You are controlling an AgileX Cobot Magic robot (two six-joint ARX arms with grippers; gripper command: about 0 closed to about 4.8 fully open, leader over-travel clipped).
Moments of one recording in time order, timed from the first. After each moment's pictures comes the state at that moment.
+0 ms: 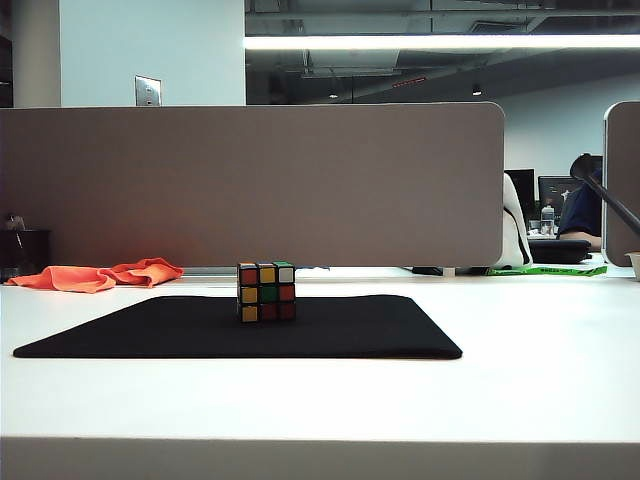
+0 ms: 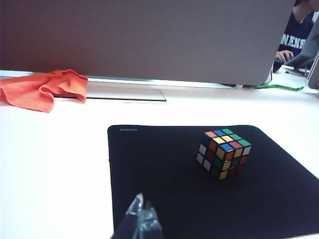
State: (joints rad) left arm 0.02 0.00 0.01 0.03 0.29 -0.10; right arm -0.22 0.69 0.58 0.02 -0.32 0.00
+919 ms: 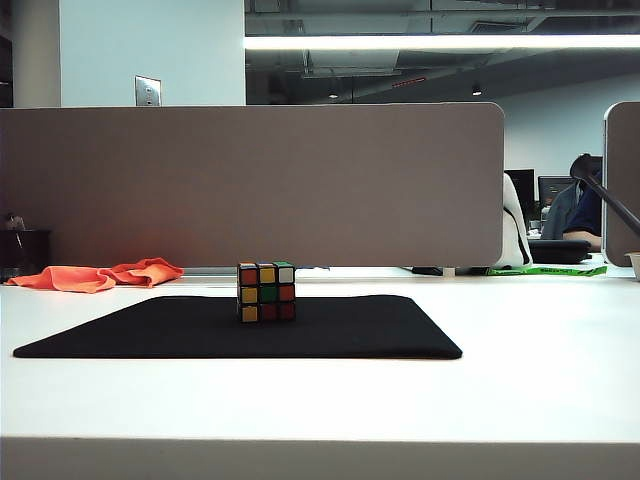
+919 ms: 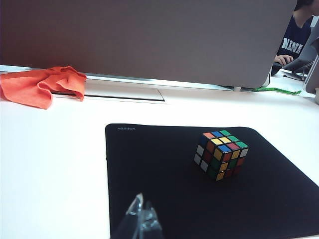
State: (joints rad) left arm 0.02 0.00 0.01 0.03 0.29 -0.13; right arm -0.22 0.14 0.24 -0.04 -0.28 0.15
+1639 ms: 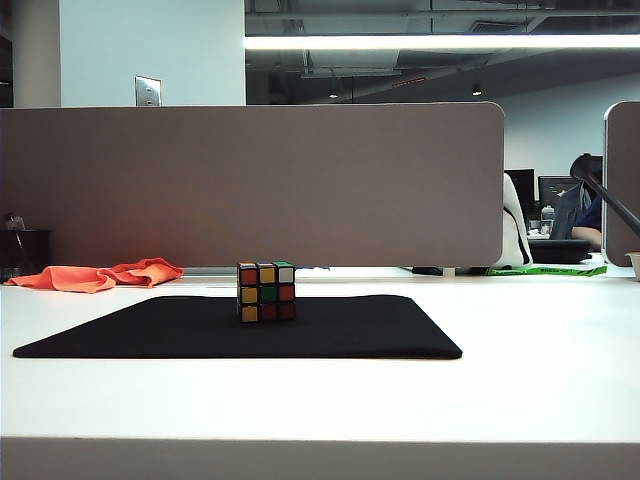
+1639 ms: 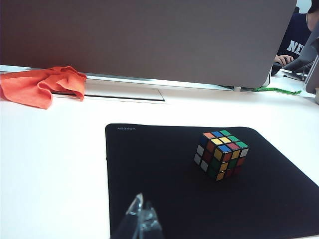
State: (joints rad) left arm 0.02 0.00 0.01 0.03 0.29 -0.13; right arm -0.22 0.09 0.10 -0.04 -0.12 0.16
